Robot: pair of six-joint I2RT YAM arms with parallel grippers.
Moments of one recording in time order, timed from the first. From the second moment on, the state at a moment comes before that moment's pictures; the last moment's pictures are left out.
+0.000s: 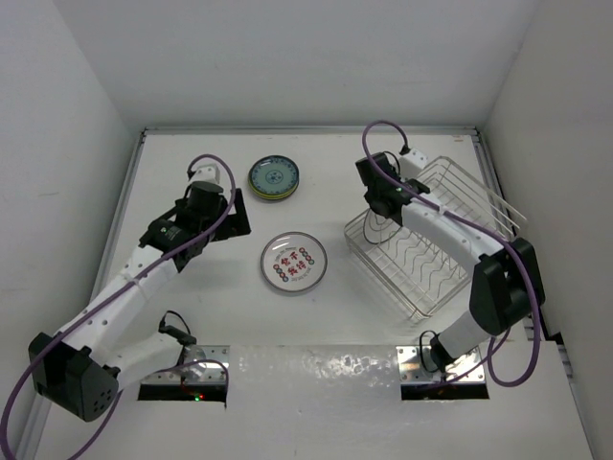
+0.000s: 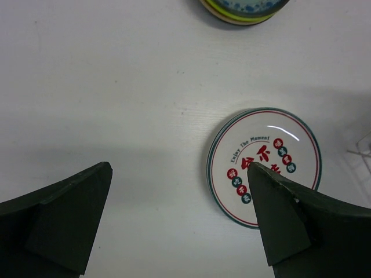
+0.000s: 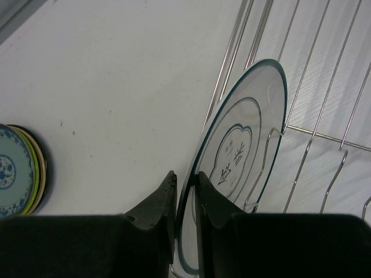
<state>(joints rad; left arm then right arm) -0.42 1.04 0.95 -0.64 -0.29 -0.48 0.49 1.58 1.17 -0.48 0.64 0.95</state>
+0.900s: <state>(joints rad) -0.42 0.92 1.14 -0.63 -0.19 -0.65 0.60 1.39 1.48 -0.51 0.58 0.34</state>
